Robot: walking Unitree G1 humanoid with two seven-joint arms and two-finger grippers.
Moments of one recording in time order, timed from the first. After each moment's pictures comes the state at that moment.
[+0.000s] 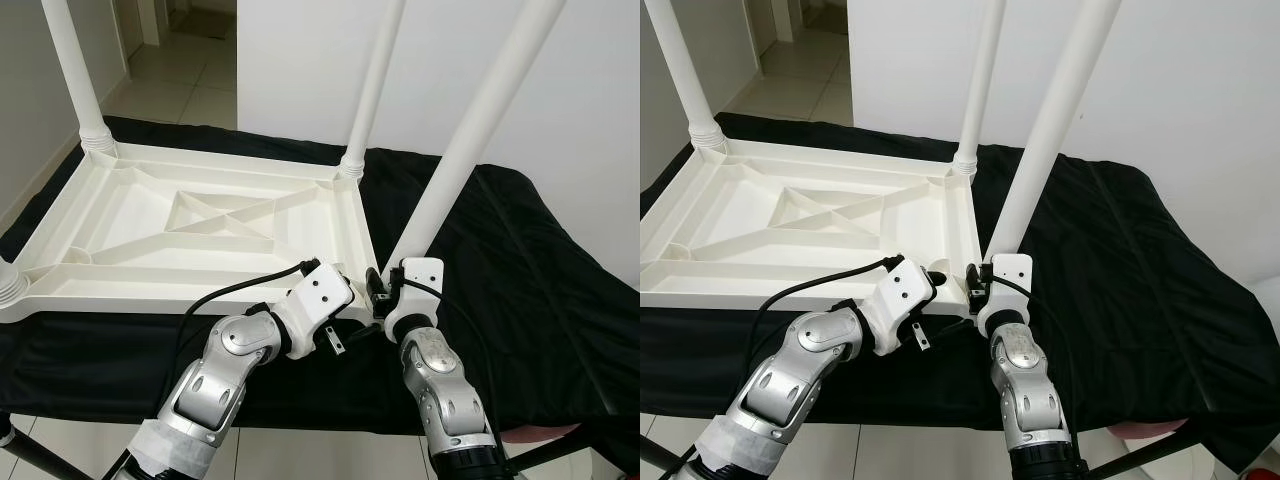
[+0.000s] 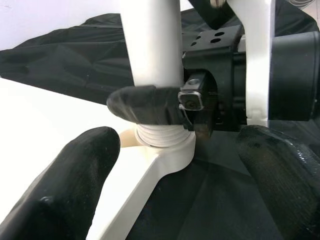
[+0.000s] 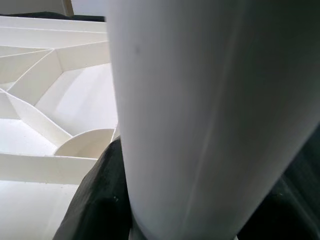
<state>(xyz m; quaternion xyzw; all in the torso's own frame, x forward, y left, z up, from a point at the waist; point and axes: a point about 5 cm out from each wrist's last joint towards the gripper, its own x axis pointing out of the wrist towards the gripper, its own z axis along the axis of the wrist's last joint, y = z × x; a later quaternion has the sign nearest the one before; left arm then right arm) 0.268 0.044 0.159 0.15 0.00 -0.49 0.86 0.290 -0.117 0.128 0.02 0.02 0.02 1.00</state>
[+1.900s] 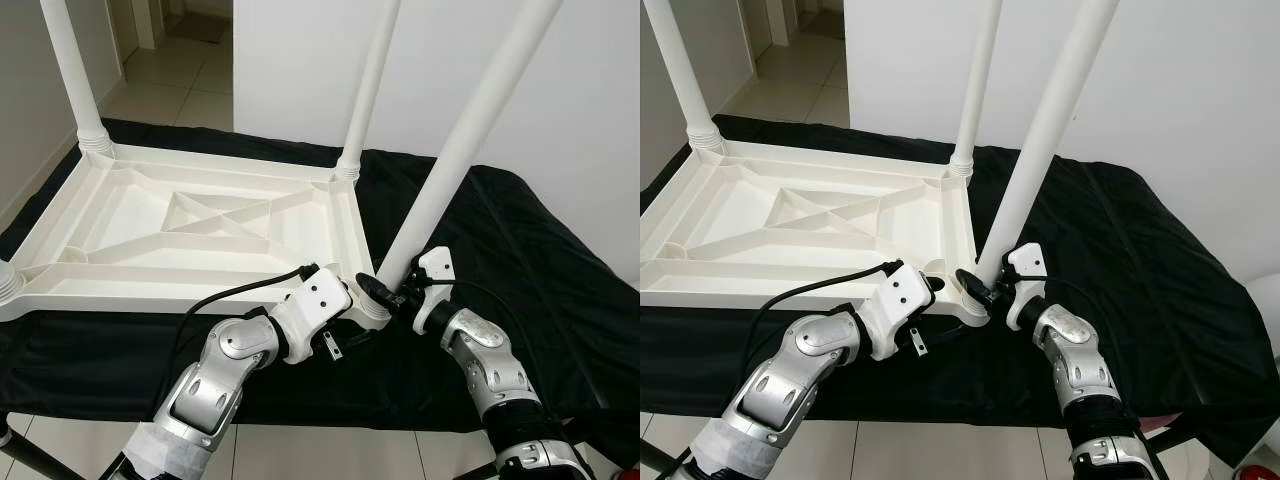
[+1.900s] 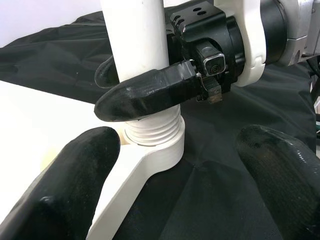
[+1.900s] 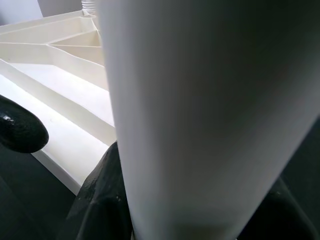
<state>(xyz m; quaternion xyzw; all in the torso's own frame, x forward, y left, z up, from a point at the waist) 0.265 0.046 0.155 0.16 0.00 -0.50 0.85 0.318 -0.152 0.122 -0.02 -0.01 0.35 0.94</state>
